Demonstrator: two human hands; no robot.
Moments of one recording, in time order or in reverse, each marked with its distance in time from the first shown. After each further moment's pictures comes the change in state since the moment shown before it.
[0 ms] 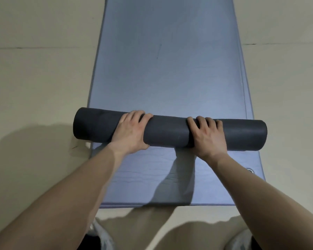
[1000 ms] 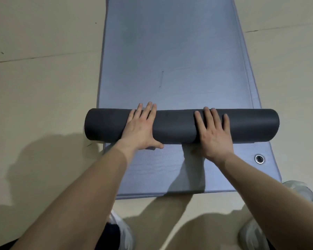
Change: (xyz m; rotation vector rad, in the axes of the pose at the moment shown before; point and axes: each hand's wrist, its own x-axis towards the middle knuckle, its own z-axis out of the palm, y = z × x) left_hand -0.009 0.010 -0.010 0.086 -0.184 -0.075; right_hand -0.039 -0.018 -0.002 0.143 -0.101 0.055
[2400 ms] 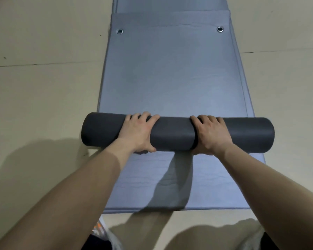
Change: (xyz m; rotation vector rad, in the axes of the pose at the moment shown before) left_hand 0.013 -0.009 -0.033 0.102 0.060 0.063; right_hand 0.050 0.013 -0.052 -0.014 -0.025 -0.103
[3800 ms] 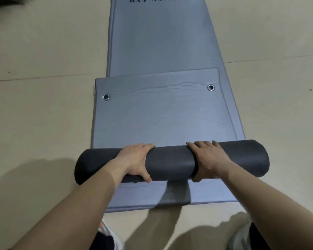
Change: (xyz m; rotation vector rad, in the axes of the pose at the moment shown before) left_hand -0.061 0.024 -0.010 -0.241 -0.390 0.054; right_hand -0.081 -0.005 -0.007 0.068 -0.232 -0.058
